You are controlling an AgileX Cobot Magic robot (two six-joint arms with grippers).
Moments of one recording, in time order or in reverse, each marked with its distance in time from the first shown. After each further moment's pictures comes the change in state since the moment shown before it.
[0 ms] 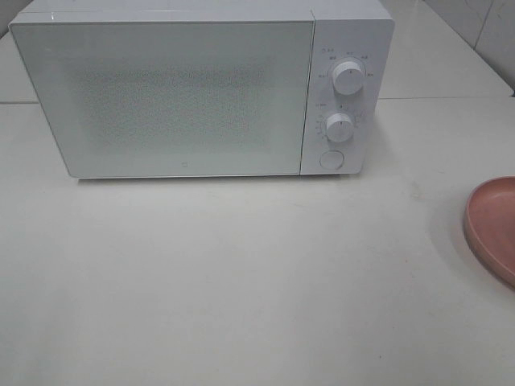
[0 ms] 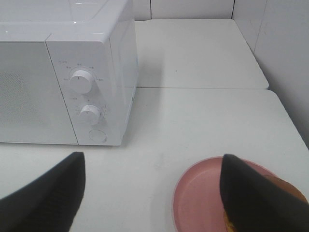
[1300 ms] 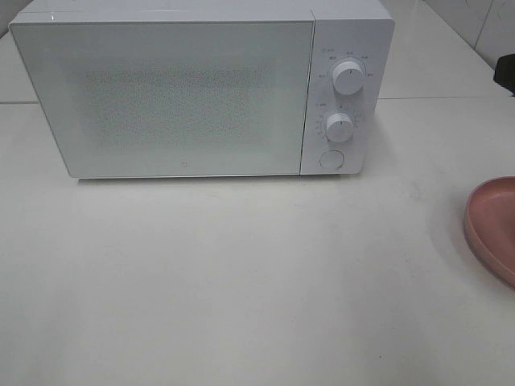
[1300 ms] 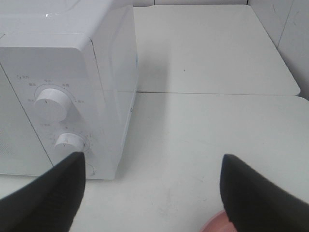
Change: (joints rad) left arm 0.000 0.000 0.000 0.000 0.000 0.000; right arm 0.000 0.630 0.000 0.000 -0.589 0.000
